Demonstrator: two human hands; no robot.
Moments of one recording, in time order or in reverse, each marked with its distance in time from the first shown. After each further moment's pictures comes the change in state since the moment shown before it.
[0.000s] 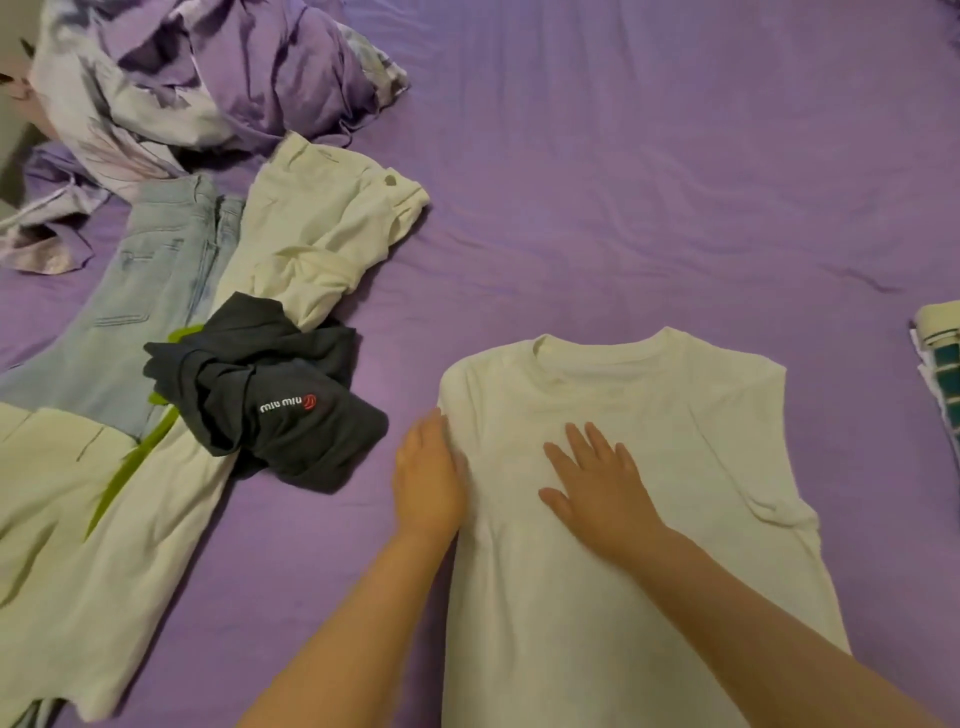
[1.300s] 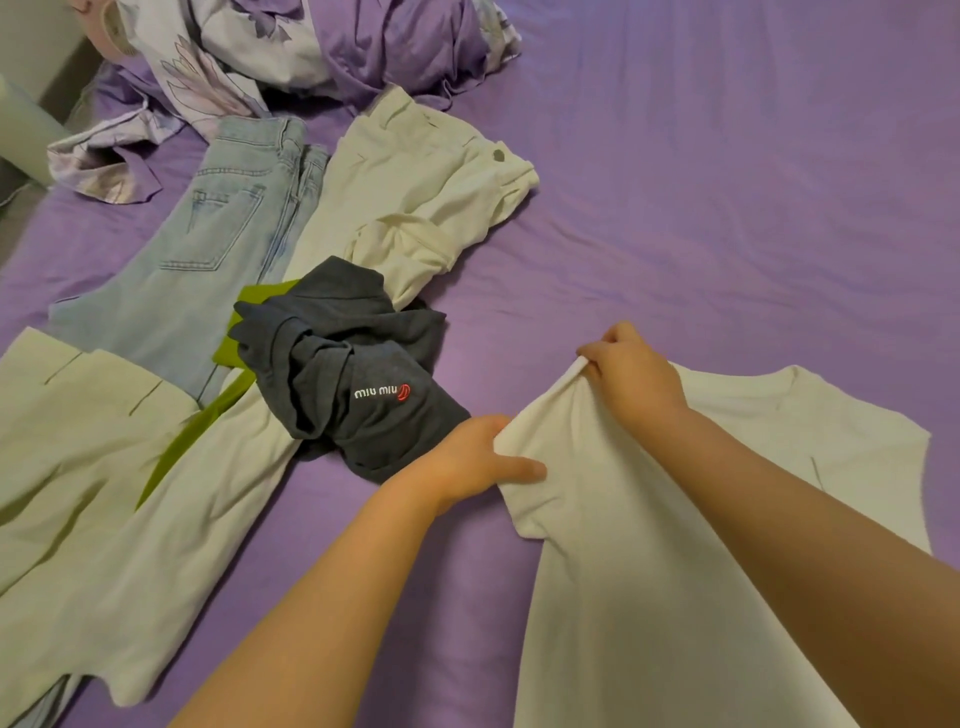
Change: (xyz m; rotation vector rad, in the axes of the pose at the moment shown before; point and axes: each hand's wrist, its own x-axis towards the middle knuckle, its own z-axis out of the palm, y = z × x) left_hand 0.052 -0.043 -0.071 -0.594 -0.647 -0.104; right_hand 0.126 -0.072 -0.087 0.305 0.241 0.146
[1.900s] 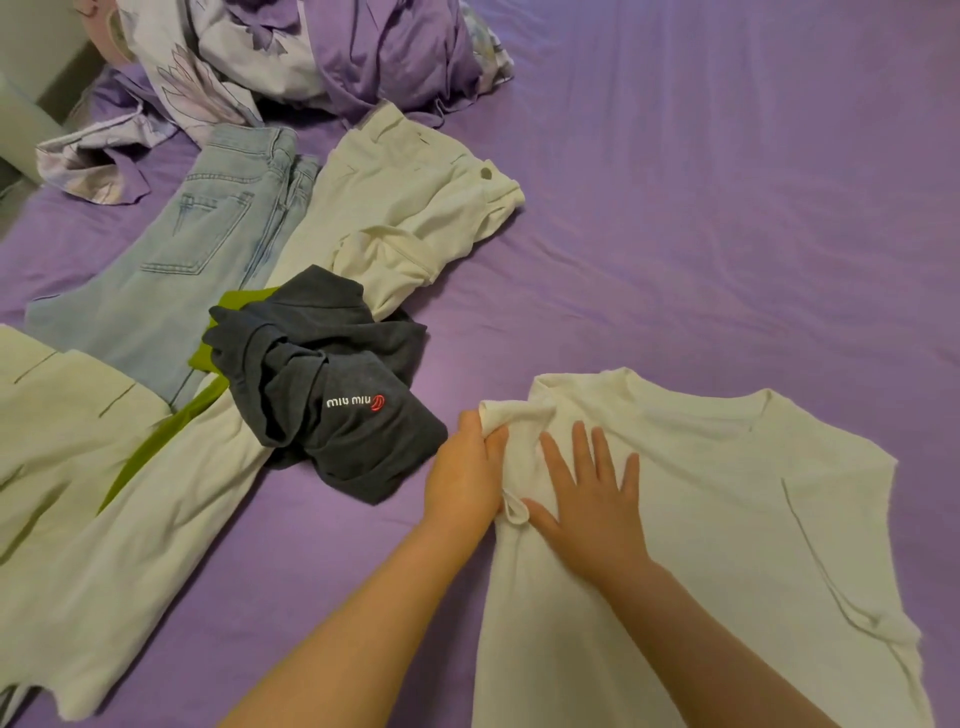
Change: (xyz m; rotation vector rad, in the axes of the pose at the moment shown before) left_hand 0.013 0.002 0.048 0.182 0.642 0.104; right_hand -0.083 0.049 0.080 -0.474 -0.117 -0.174
